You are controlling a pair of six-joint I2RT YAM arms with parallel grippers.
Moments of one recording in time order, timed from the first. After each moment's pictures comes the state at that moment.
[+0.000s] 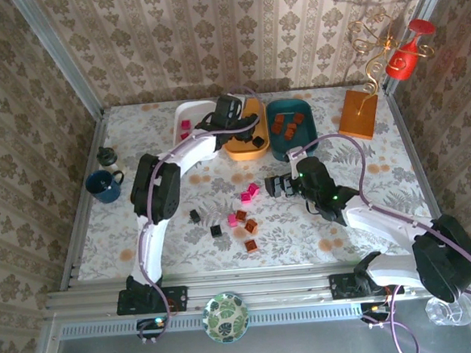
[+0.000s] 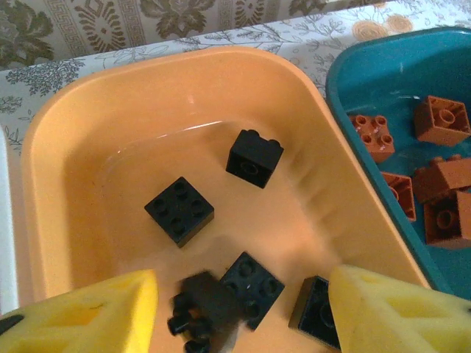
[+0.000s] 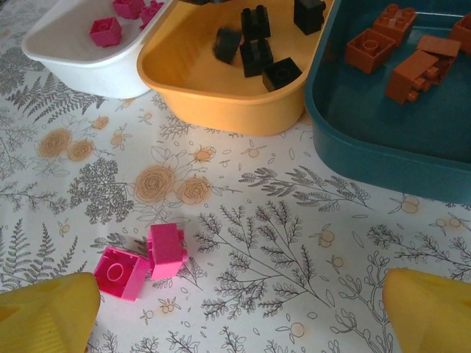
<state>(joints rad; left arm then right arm) -0.59 2.21 1.79 -0.22 -0.04 -0.18 0.56 1.22 0.62 0.05 0.12 0.26</state>
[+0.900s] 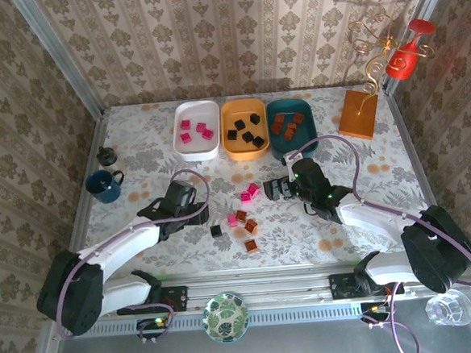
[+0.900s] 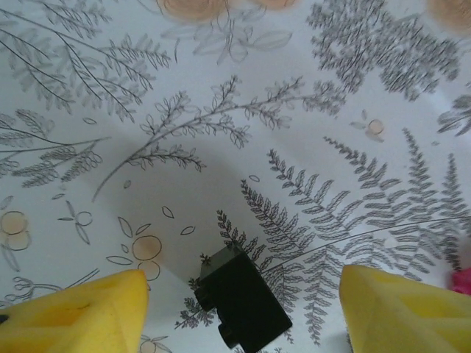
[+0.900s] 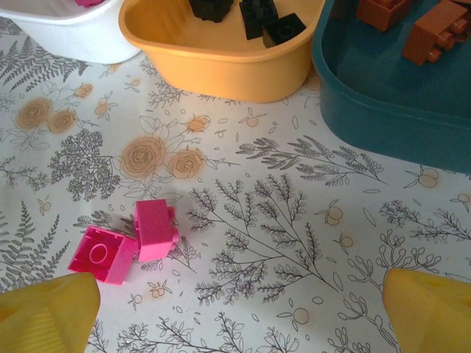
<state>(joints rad) -0.60 1.21 0.54 -0.33 -0.11 -0.44 0.56 1.30 0.62 0.05 0.10 0.27</state>
